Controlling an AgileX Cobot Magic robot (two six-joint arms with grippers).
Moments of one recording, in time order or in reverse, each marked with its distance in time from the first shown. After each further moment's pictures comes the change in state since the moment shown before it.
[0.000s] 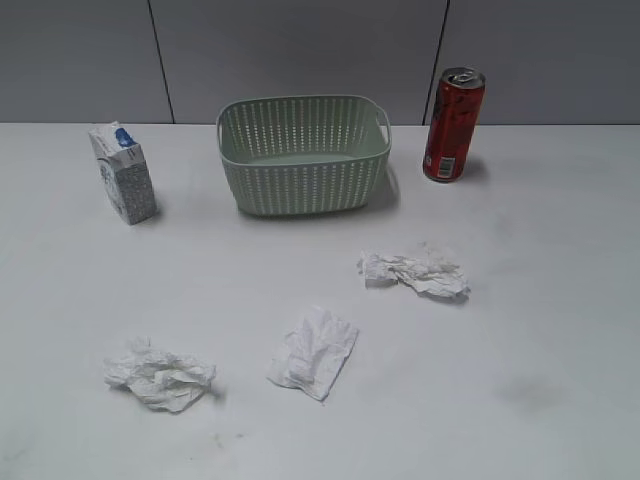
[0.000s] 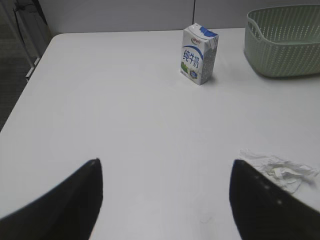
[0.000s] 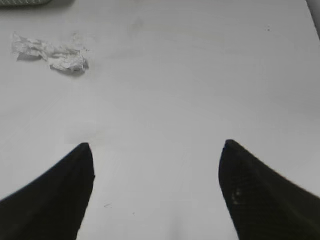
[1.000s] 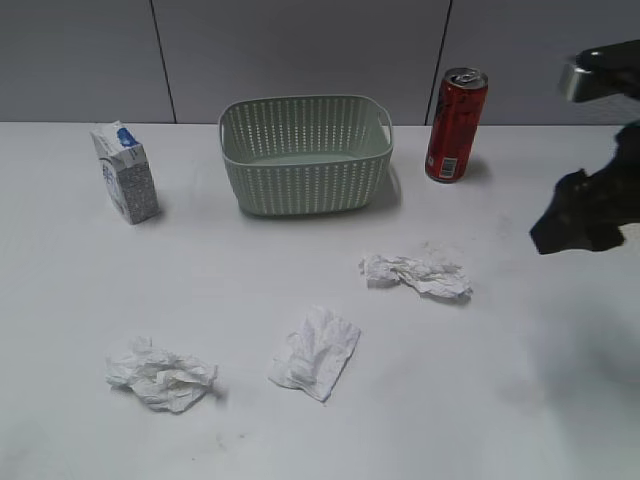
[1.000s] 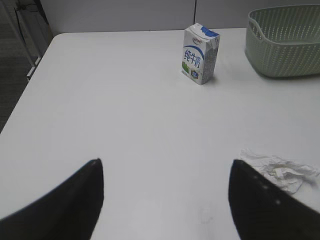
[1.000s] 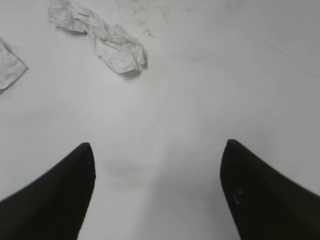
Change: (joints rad) left arm 0.000 0.000 0.000 -0.001 0.000 0.000; right arm 0.165 0.985 -0.420 0.138 -0.120 -0.193
